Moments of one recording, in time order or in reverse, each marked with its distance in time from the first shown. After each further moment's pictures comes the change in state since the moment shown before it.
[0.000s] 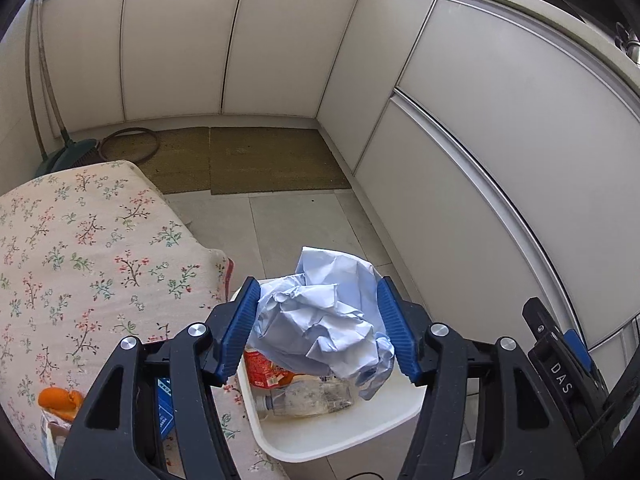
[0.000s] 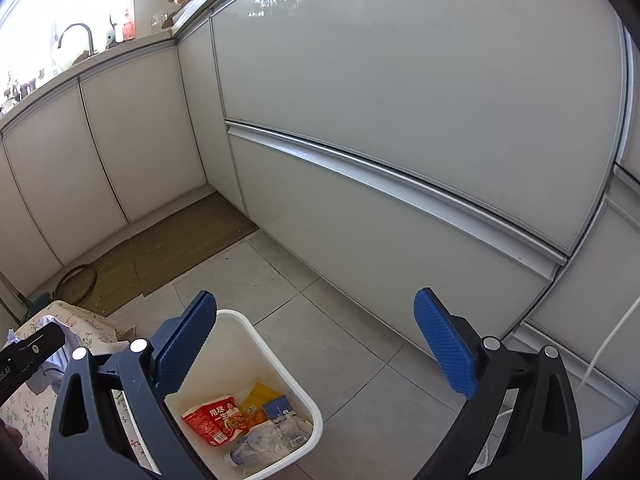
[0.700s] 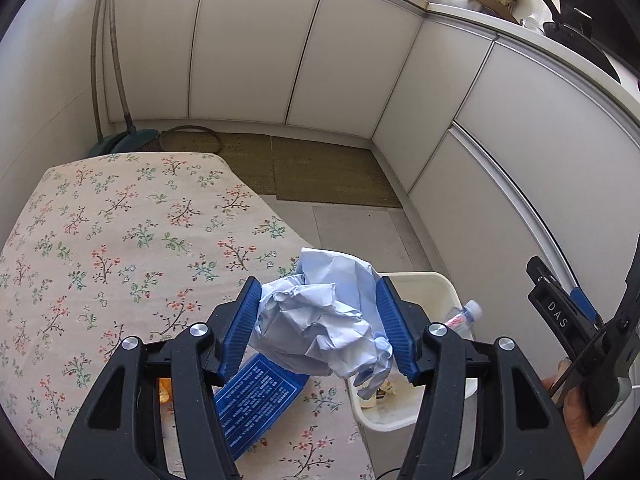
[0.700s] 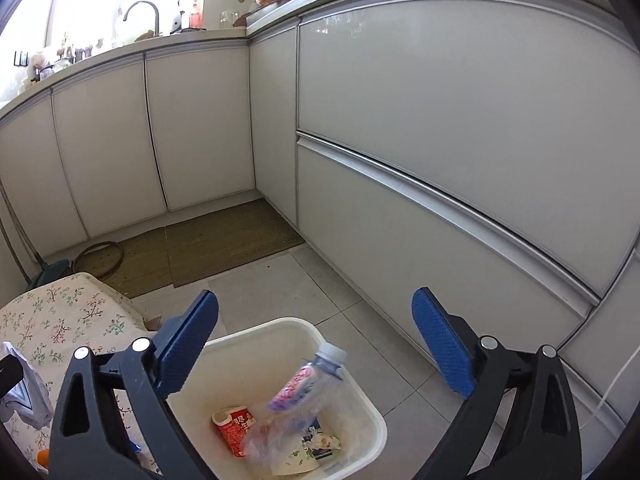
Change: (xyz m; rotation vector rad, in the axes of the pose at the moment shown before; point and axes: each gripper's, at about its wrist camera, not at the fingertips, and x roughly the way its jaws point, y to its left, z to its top) left arm -0.069 0.090 -0.024 -0.097 -0.079 0.111; right arm -0.017 0.086 -0.014 -0.172 -0.083 0.092
